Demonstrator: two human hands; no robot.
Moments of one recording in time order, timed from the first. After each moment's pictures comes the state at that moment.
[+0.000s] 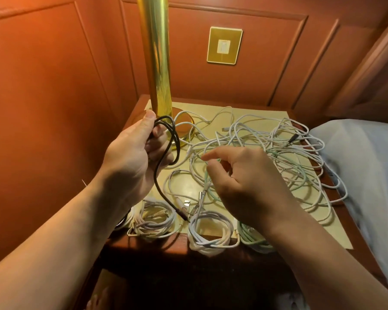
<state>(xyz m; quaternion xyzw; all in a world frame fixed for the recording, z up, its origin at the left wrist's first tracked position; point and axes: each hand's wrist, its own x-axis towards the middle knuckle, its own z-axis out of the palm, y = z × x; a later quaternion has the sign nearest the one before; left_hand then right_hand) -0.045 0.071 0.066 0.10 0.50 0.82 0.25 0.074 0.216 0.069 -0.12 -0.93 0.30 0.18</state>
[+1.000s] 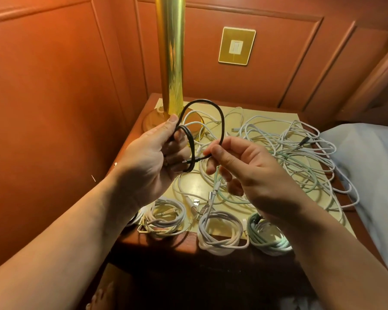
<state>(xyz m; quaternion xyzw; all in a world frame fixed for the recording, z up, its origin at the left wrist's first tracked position) -0.042 0.066 0.067 0.11 0.46 0.81 0.34 0.061 0.225 0.063 -0.05 -0.73 0.68 0.05</state>
